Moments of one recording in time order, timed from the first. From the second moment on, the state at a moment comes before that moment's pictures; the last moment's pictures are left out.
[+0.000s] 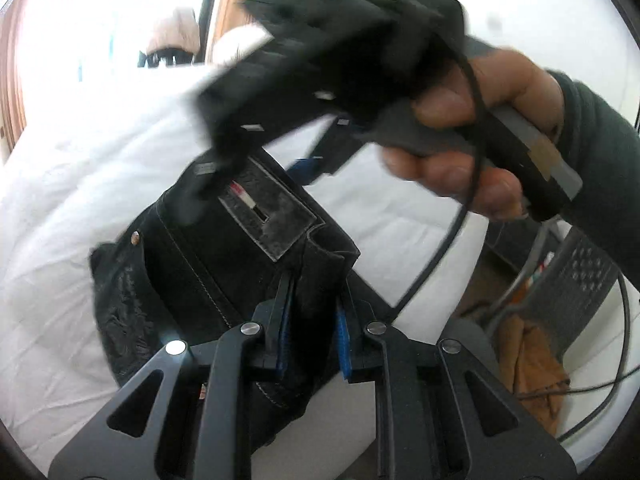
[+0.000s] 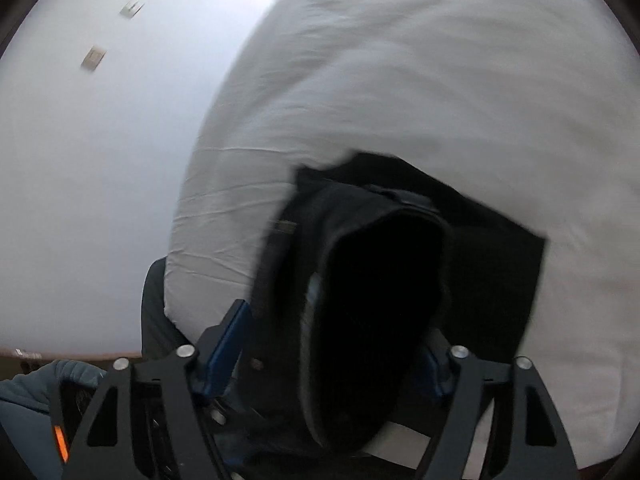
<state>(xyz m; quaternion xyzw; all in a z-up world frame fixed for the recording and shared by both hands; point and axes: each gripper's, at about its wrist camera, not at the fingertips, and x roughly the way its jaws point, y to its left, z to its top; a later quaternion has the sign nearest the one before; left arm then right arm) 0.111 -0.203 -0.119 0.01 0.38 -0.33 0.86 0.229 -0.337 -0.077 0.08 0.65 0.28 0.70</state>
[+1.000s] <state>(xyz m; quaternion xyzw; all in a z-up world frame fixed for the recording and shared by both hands) 0.149 -0.326 -0.189 0.09 0.43 -0.36 0.82 0.222 -0.450 -0.151 0.18 0.60 0.24 0.74</state>
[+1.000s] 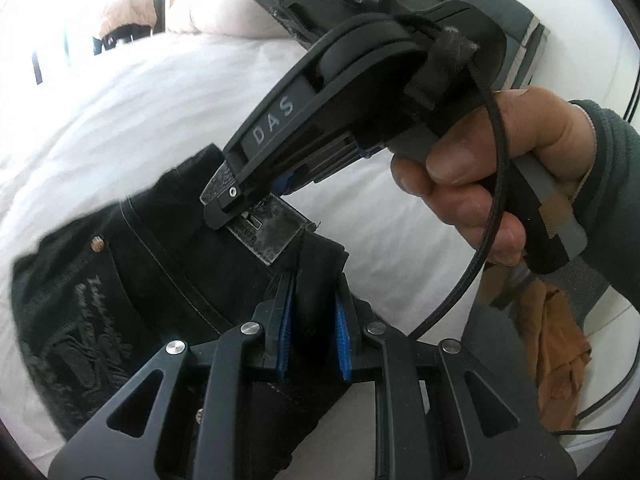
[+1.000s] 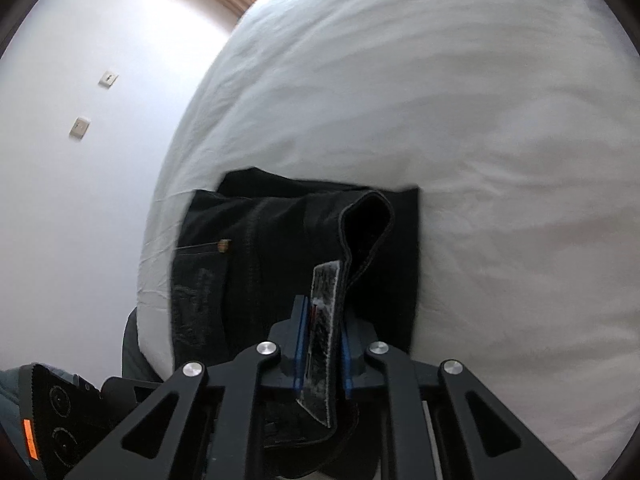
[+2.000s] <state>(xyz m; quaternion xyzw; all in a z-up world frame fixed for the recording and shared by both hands) 0.207 -0.173 -0.231 -0.08 0.48 -0.29 0.82 0.119 -0.462 -0.190 0.35 0.56 0.22 0.72</state>
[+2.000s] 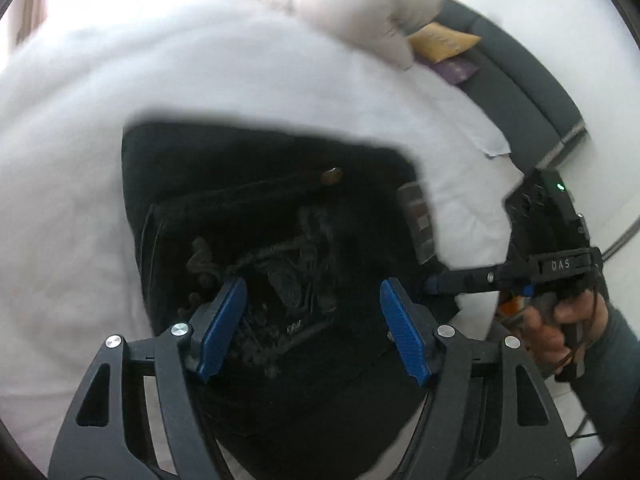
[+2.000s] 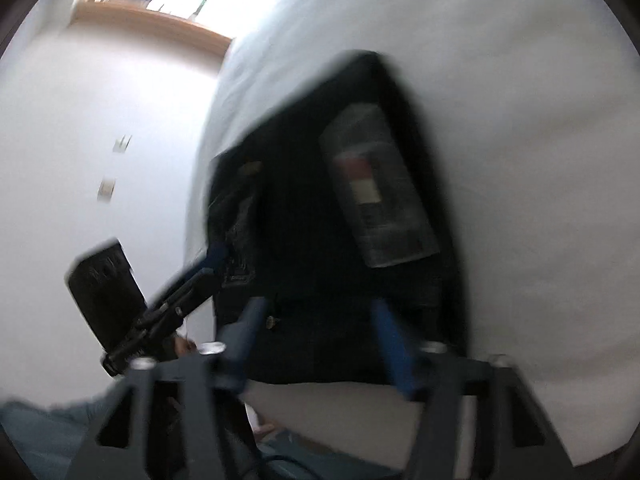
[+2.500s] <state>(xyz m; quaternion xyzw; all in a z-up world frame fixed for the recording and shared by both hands) 0.291 -0.161 -0.211 -0.08 0.45 -0.25 0.86 0.199 -0.446 -0.144 0.38 0.47 0.24 0.76</state>
